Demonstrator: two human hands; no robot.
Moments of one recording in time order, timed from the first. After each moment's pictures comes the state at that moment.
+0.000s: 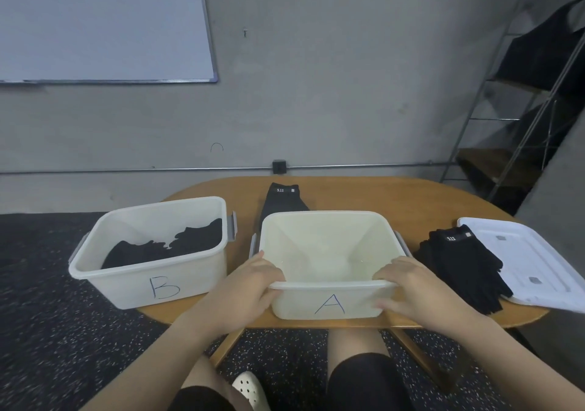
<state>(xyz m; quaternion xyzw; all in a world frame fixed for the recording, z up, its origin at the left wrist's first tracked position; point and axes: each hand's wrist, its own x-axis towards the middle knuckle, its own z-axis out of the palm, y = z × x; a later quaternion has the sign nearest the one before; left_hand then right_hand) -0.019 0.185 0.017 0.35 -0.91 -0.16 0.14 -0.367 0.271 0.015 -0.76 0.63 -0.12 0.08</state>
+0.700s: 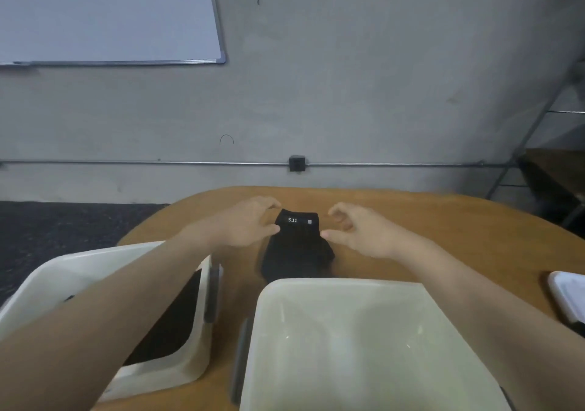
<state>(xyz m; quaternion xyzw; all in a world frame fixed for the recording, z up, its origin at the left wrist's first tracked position) -0.061 -0.080 0.073 0.50 -0.84 -0.20 0.04 -0.323 -0.029 0.056 -0.73 0.62 -0.16 0.26</state>
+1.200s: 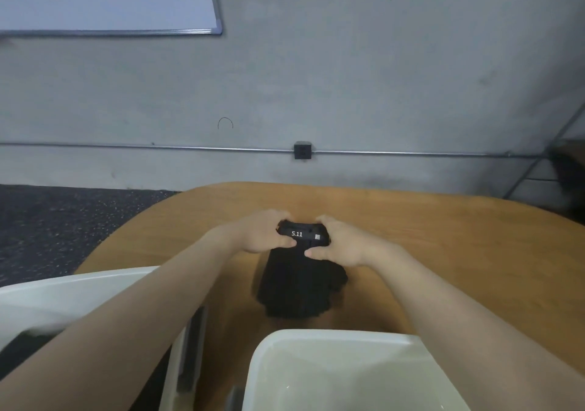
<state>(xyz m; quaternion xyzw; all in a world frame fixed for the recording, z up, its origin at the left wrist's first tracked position) -0.090 -0.173 0.010 0.51 -0.81 -0.30 -0.01 -0.296 -0.133 -0.008 -0.69 0.64 -0.03 0.32</state>
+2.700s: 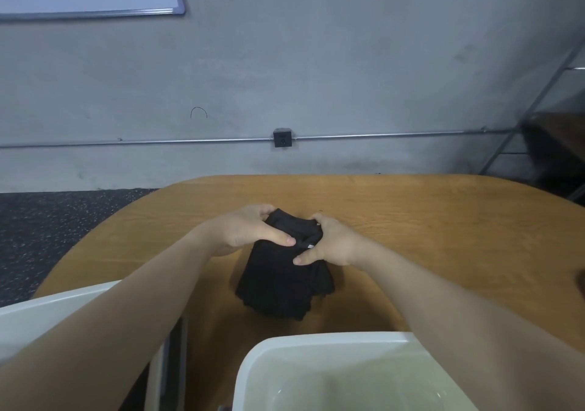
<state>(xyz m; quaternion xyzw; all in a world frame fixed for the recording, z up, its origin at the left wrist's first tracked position) -0.092 -0.179 -0.003 0.47 -0.66 -0.58 0.06 -0.302 -0.129 -0.033 -0.57 0.65 -0.16 0.48</state>
